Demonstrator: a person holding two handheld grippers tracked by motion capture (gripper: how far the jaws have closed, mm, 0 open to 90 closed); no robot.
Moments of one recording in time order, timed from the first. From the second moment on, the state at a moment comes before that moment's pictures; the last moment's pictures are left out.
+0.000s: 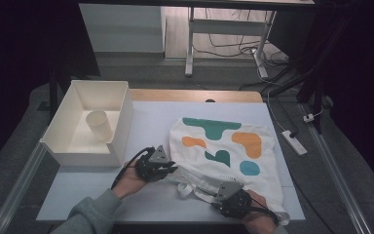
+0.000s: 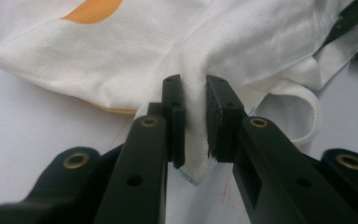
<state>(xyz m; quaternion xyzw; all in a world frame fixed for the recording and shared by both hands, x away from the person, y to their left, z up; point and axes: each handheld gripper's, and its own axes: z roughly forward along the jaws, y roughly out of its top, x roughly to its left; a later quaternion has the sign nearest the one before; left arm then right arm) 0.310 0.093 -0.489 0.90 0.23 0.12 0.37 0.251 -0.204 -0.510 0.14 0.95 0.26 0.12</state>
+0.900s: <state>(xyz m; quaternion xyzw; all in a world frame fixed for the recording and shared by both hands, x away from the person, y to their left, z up) 0.315 0.092 -0.492 0.89 0.23 0.10 0.37 0.266 -0.201 -0.422 0.08 0.88 0.40 0.23</state>
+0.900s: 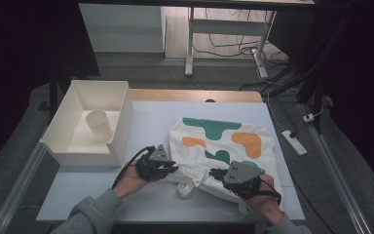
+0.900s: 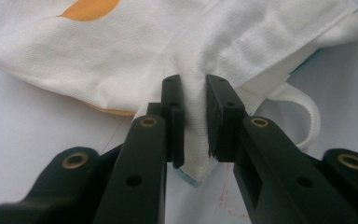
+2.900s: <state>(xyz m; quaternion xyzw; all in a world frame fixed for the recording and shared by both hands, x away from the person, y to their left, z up) 0.317 0.086 -0.500 0.90 0.23 0.09 0.36 0.392 -0.218 -0.475 0.26 0.89 0.35 0.13</state>
